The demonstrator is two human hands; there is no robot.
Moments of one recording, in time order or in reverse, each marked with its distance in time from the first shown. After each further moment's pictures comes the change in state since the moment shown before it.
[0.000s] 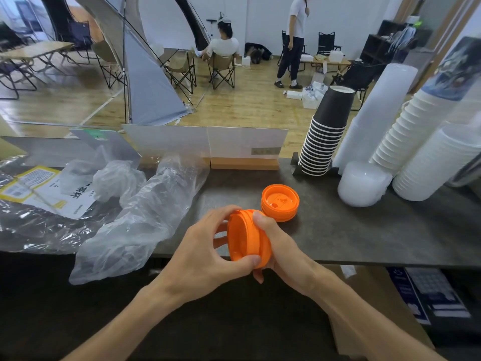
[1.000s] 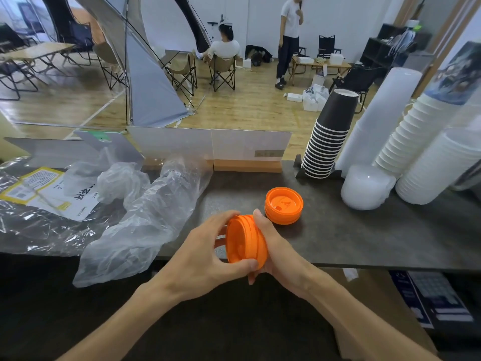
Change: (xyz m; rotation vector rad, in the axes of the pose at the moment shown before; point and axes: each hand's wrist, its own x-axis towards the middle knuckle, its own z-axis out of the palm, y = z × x) left_hand 0.002 -0.013 -0.007 0.065 -0.085 -0.027; right_hand 0.009 0.004 0.009 -0.032 0.027 0.115
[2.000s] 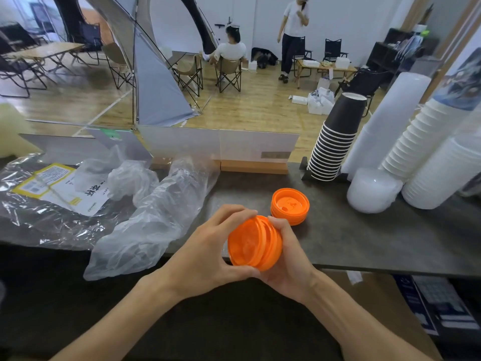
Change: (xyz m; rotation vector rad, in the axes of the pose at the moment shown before) left_hand 0.000 0.002 -0.010 0.232 -0.004 0.234; right_hand 0.005 0.014 0.000 0.484 0.067 0.039
